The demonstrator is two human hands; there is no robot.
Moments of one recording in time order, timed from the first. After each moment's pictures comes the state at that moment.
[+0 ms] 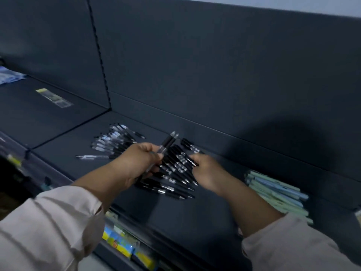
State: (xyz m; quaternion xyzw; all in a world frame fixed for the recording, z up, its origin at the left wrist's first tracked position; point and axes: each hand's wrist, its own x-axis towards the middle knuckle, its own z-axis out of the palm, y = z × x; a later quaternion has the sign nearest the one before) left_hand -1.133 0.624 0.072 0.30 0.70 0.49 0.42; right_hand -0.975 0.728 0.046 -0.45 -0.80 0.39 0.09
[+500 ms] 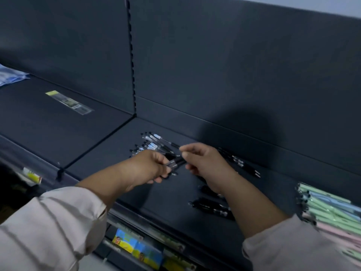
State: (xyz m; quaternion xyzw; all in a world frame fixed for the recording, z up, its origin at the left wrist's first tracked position) left_hand -1.291 0.606 0.058 0.43 0.70 0.34 0.46; right_hand -1.136 0.685 0.067 -0.41 -0.65 0.59 0.24
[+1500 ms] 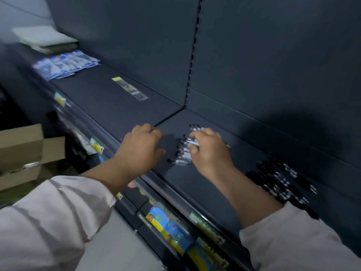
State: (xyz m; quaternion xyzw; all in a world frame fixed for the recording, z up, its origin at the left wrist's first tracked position) left_hand -1.366 0.523 0.060 0.51 0.85 0.11 -0.01; right_hand -1.225 0.644 0.061 -0.33 -0.91 0.18 0.17
